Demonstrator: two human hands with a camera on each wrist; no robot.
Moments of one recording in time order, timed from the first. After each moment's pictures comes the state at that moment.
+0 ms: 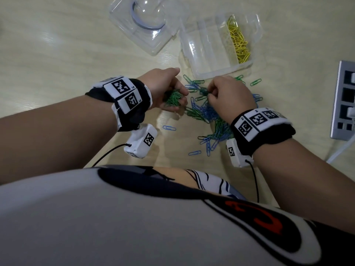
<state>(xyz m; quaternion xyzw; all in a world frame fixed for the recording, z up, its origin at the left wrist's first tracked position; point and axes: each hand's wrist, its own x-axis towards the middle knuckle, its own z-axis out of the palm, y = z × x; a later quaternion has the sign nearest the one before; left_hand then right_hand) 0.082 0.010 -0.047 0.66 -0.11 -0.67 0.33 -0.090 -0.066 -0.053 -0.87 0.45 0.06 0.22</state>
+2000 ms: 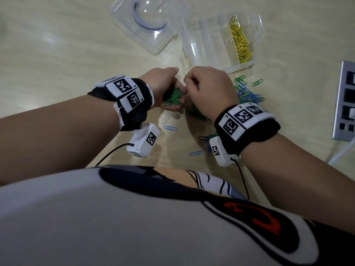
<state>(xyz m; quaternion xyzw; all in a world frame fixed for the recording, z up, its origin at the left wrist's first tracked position) 0.081 0.008 -0.042 0.68 -0.09 -0.65 0.34 -0.050 -0.046 -0.032 -0.88 0.39 -0.04 0.26</state>
